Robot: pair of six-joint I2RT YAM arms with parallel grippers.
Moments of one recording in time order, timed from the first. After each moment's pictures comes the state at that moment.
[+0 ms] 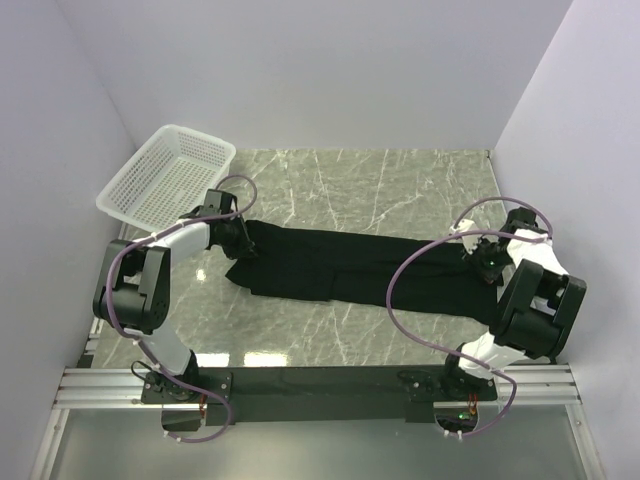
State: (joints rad) left arm -0.20 1.69 0.98 -0.34 0.23 -0.59; right arm -0.44 1.53 0.94 -0.76 -0.34 -1.25
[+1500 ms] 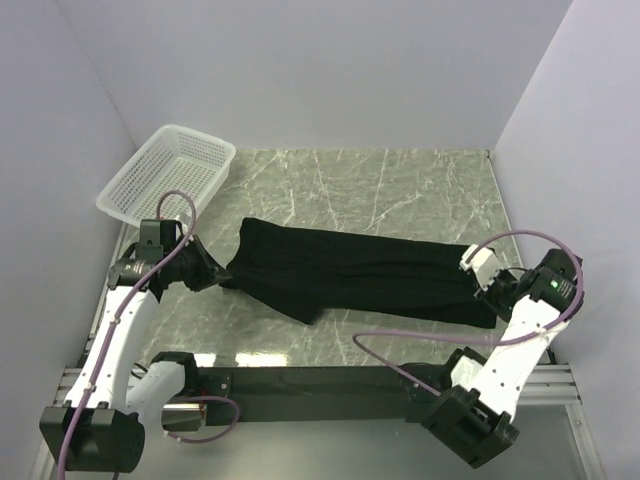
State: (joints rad) left arm -0.04 0.91 0.84 -0.84 0.39 -0.67; right arm -0.72 0.84 0.94 -1.35 -0.50 -1.49
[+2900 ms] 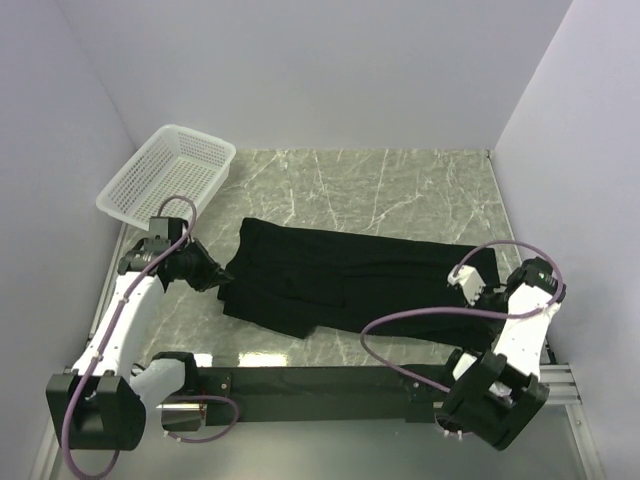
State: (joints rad) left arm -0.03 1.01 0.81 -0.82 0.35 -0.82; right arm -0.65 0.97 0.71 -1.28 -0.35 -1.52
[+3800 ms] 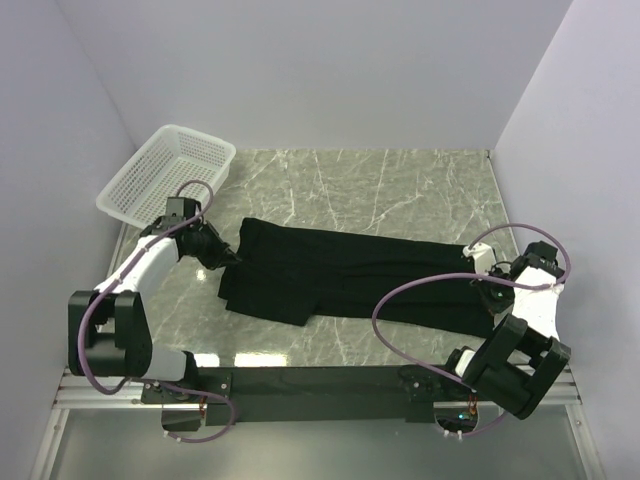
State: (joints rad) left arm -0.03 1.38 0.88 -0.56 0.38 -0.80; right arm -0.63 1.18 0.74 -0.96 -0.39 -1.21
